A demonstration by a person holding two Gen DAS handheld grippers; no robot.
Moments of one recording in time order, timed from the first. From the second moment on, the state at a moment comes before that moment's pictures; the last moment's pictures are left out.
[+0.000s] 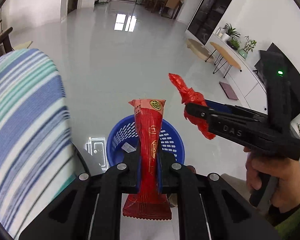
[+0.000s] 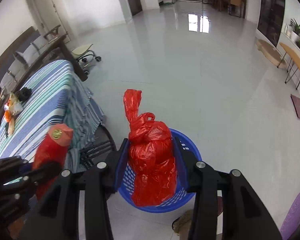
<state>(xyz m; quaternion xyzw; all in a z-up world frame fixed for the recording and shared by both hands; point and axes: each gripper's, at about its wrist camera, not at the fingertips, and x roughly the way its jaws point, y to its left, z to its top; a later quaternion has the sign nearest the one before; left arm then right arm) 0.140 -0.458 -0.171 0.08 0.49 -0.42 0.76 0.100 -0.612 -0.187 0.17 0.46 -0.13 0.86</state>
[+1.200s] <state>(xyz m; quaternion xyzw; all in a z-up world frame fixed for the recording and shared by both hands) 0.116 -0.451 -0.158 0.10 0.43 -0.42 0.79 0.071 -0.621 -0.164 0.21 0.36 -0.18 0.89</state>
